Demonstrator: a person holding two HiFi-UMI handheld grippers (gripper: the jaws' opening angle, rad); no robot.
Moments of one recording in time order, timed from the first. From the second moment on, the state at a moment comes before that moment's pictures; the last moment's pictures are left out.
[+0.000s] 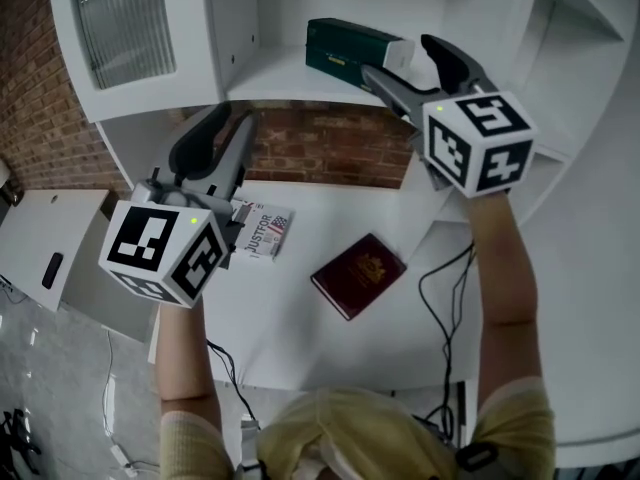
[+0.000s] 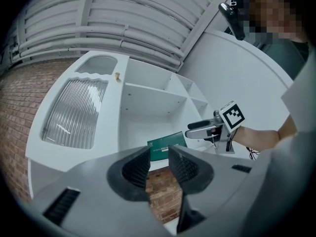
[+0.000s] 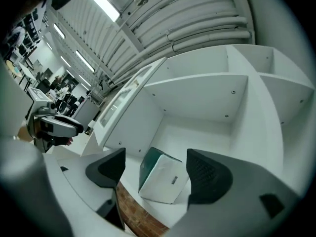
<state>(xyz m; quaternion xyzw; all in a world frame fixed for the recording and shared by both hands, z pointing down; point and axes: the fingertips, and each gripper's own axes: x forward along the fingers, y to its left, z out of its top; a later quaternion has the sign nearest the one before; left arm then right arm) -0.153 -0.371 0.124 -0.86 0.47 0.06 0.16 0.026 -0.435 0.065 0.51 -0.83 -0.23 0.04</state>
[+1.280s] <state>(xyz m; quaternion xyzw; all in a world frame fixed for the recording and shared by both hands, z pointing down) -0.168 -0.320 0.195 -0.86 0.49 0.11 0.07 0.014 -0.352 0.195 0.46 -0.88 -0.10 -0.05</state>
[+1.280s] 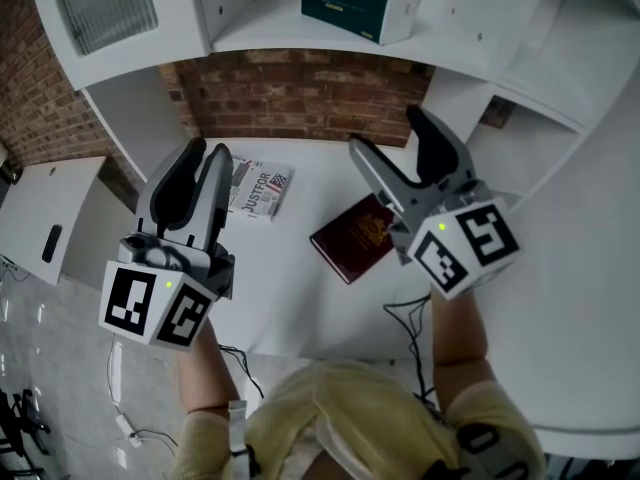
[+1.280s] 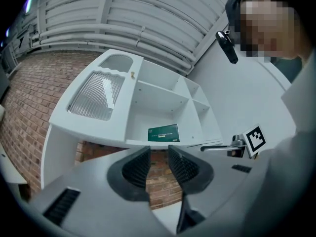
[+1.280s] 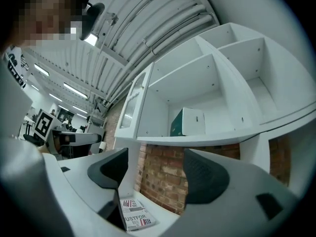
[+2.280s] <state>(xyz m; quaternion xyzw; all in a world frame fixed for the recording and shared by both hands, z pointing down) -0.156 -0.309 0.248 -0.87 0.49 0.08 0.02 0.022 -0.341 0.259 0.49 -0.87 -0.04 -0.06</state>
